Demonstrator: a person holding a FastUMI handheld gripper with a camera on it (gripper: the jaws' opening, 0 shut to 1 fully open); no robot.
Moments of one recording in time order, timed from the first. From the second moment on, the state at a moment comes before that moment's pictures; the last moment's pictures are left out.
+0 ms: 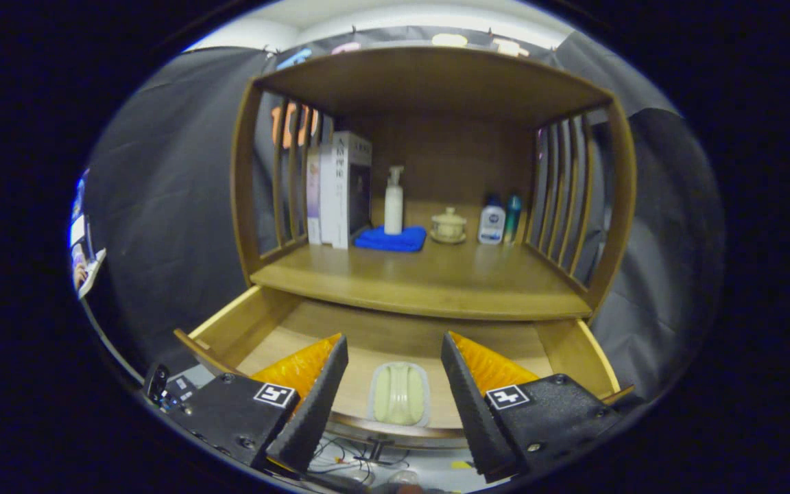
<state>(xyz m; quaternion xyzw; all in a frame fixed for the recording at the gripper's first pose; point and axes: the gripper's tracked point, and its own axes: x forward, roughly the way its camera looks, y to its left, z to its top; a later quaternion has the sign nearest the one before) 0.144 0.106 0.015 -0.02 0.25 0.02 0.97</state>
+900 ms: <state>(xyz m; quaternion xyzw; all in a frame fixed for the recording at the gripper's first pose) 0.165 0.097 -0.093 -0.01 0.49 0.01 0.87</state>
